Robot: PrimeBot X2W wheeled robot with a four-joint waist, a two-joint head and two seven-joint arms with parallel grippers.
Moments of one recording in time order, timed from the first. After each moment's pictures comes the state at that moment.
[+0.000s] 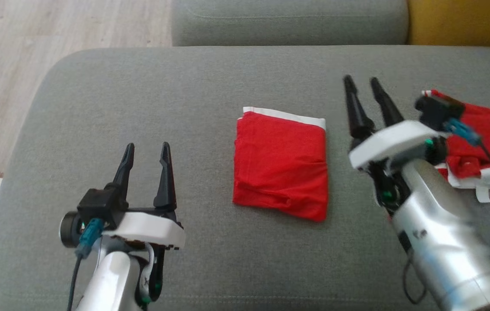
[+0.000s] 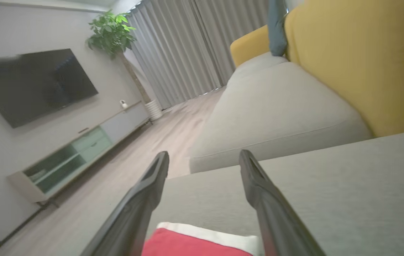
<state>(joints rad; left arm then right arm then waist) -0.15 0.04 -0.28 0.17 -0.23 0.14 -0.26 -0.69 -0.10 0.44 0.83 0.76 0.13 -0.25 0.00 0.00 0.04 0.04</state>
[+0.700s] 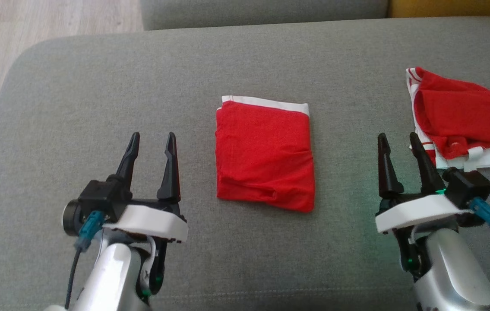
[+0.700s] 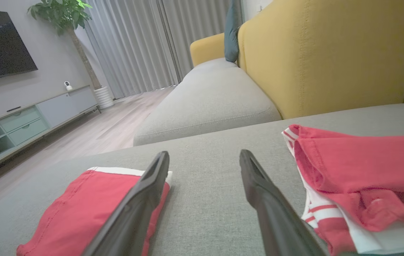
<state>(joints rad) -0.18 0.04 -0.29 0.16 -0.23 0.10 -0.26 -0.25 -0.06 0.08 0.44 0.27 0.13 -0.25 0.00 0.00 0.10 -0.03</state>
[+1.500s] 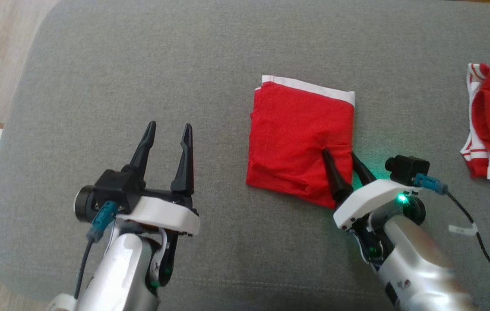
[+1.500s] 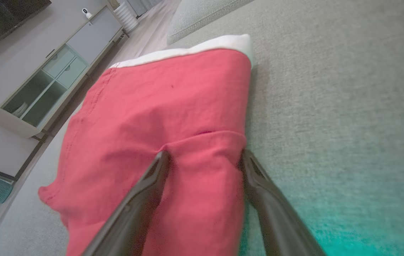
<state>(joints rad) -0.22 0.04 -0.34 0.17 -0.23 0.10 -0.26 -0.47 -0.06 0.40 0.81 0.67 0.13 -0.16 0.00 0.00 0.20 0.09</state>
